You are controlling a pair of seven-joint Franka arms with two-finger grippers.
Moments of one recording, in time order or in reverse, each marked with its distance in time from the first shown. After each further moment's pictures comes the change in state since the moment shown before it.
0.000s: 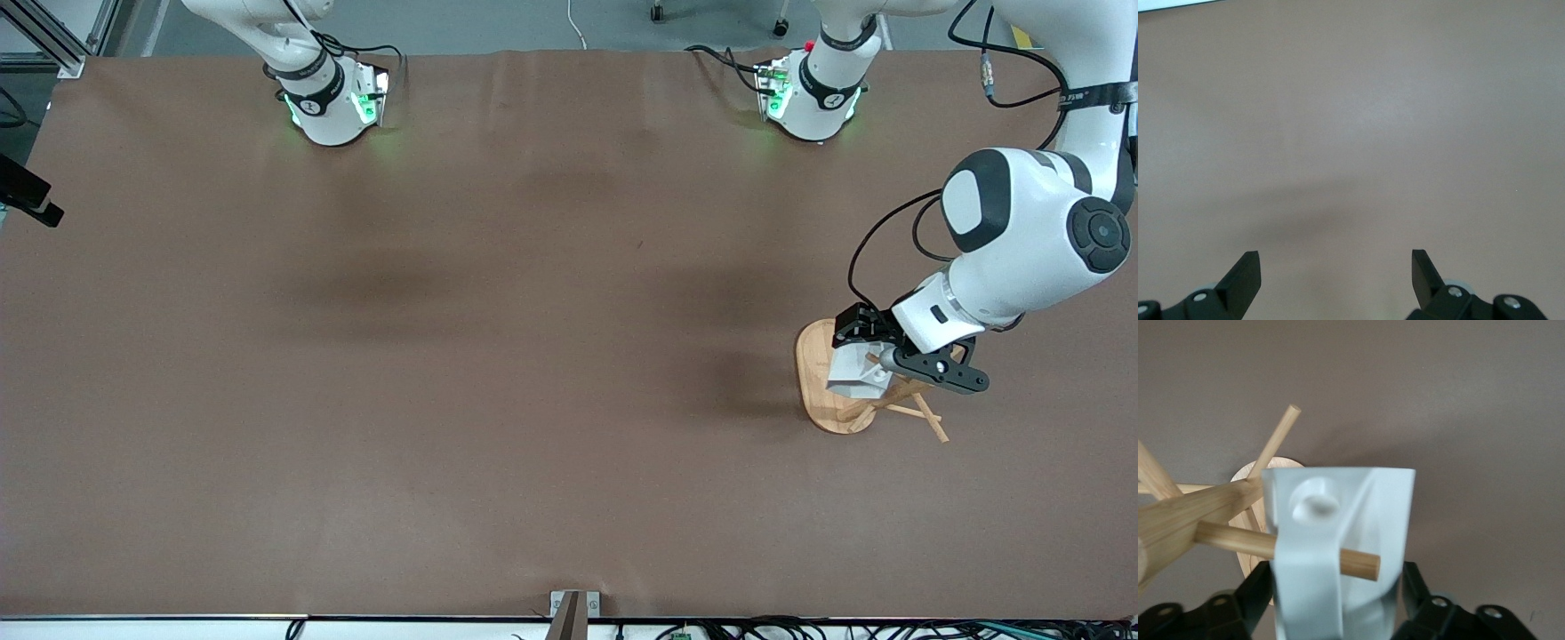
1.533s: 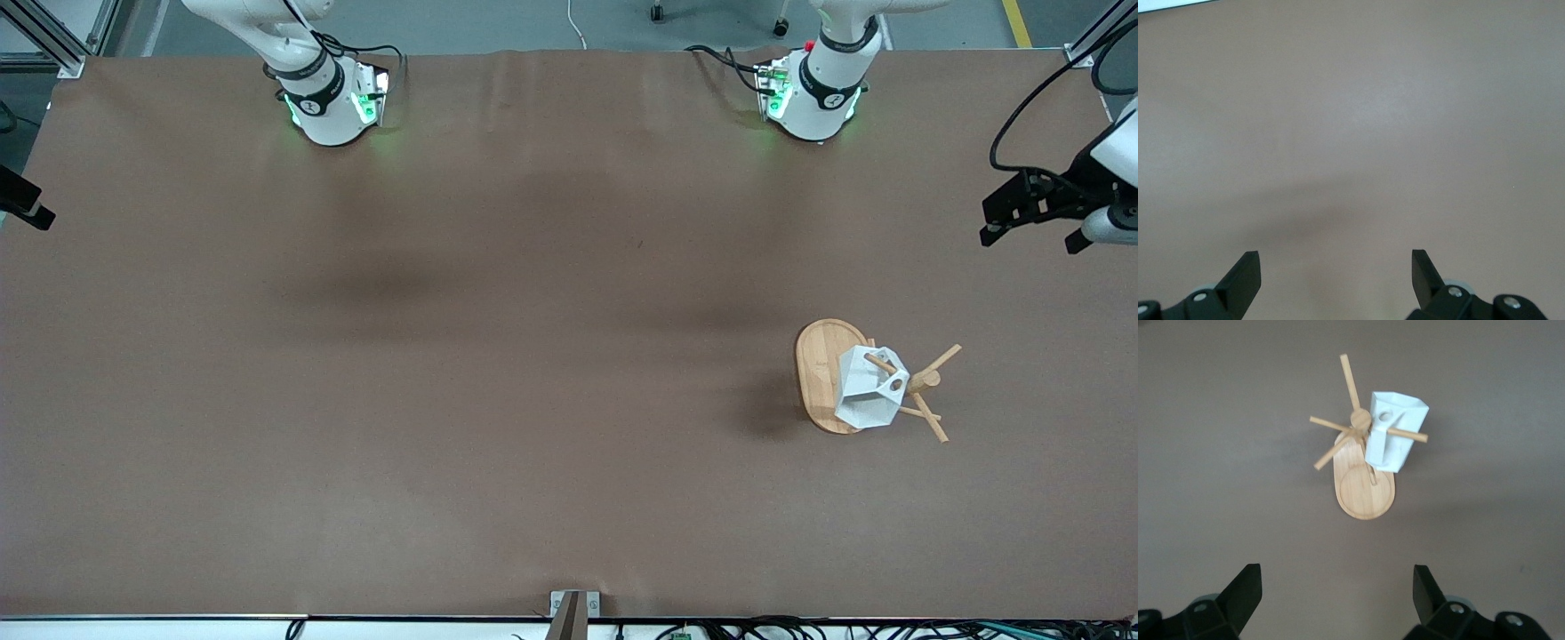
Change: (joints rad) left arm 0.167 -0.293 -0.101 0.242 0.217 -0.507 -0.196; right arm 0.000 0.008 -0.022 0.001 0.000 0.001 -0.001
